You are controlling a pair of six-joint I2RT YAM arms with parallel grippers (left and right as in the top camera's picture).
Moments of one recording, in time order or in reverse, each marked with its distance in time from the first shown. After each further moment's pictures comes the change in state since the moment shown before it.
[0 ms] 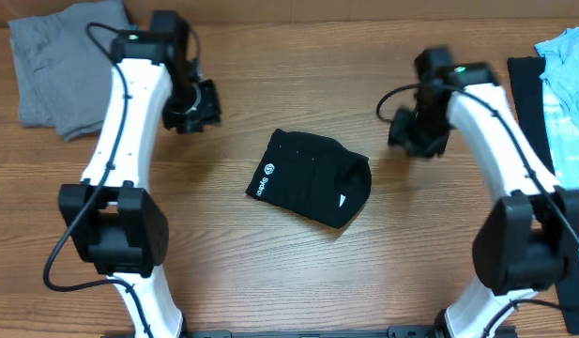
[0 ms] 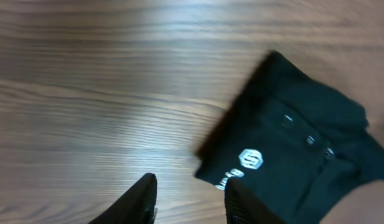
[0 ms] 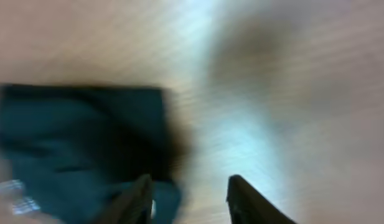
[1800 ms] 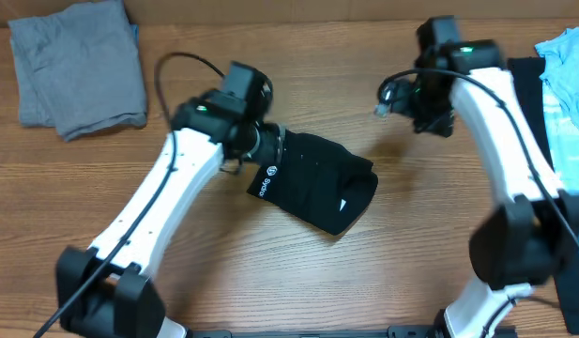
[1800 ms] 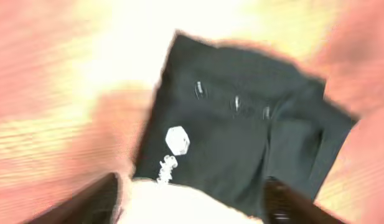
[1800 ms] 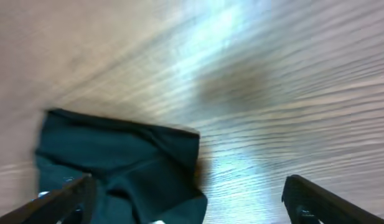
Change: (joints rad) left arm -0.259 -0.359 -0.487 0.452 -0.087 0.019; right arm 0.014 -0.001 0.185 -0.066 0.133 -0.013
